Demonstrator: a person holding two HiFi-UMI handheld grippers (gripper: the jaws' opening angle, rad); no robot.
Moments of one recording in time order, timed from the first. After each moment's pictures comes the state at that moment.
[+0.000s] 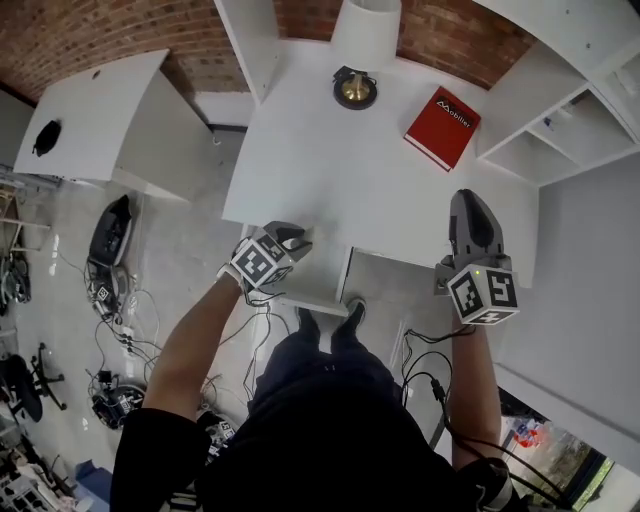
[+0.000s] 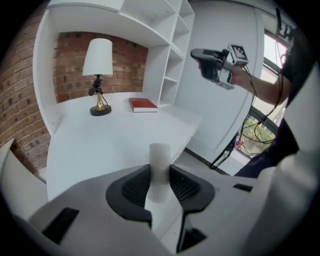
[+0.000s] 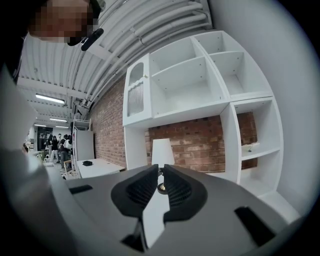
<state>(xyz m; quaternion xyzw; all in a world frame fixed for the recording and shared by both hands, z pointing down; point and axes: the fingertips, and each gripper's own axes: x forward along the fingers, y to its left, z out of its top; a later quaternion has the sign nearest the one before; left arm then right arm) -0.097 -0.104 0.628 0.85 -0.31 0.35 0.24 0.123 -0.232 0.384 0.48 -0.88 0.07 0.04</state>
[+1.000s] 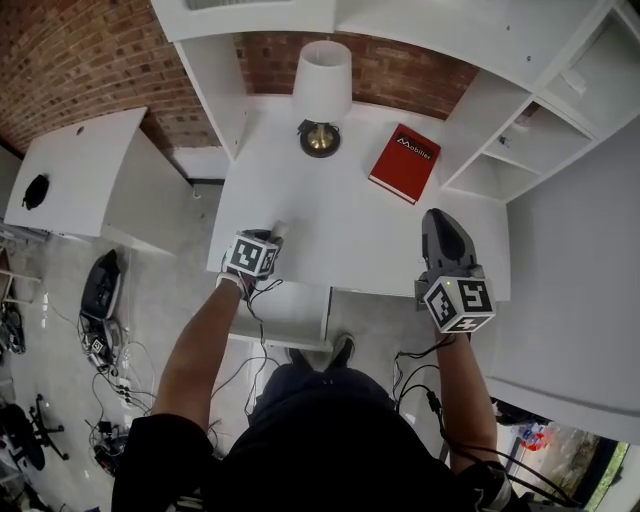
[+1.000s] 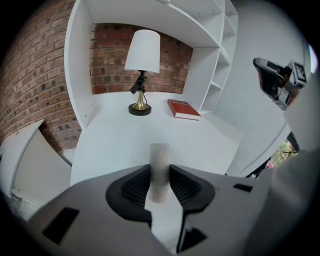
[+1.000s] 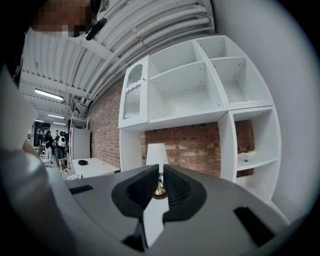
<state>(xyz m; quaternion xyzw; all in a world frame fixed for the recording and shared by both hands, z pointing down) -0.150 -0.214 0.624 0.75 -0.47 0.34 0.31 0.138 -0.249 0.351 0.49 -0.87 0.05 0.04</state>
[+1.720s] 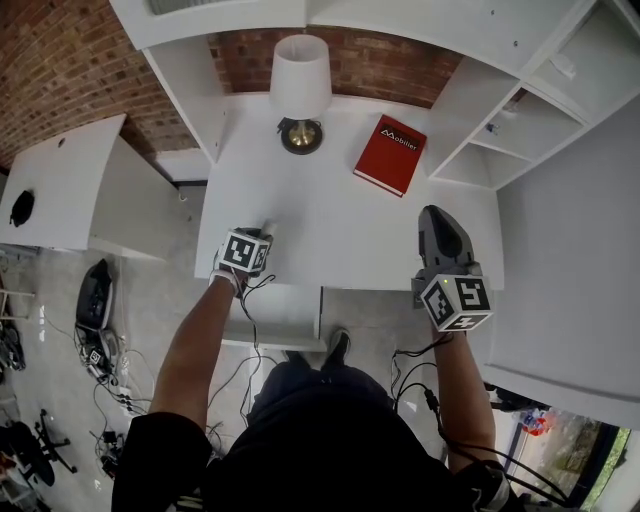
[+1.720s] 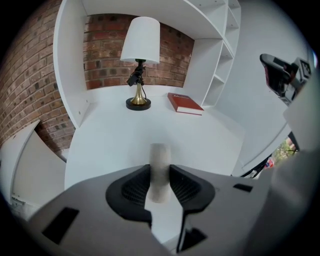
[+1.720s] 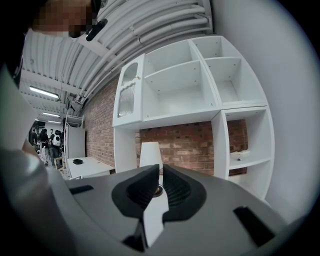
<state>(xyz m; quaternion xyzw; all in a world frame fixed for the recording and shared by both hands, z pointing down) -0.146 -0.234 0.649 0.75 -0.46 0.37 0.31 0.158 -0.258 0.358 0.51 -0.85 0.06 0.05</state>
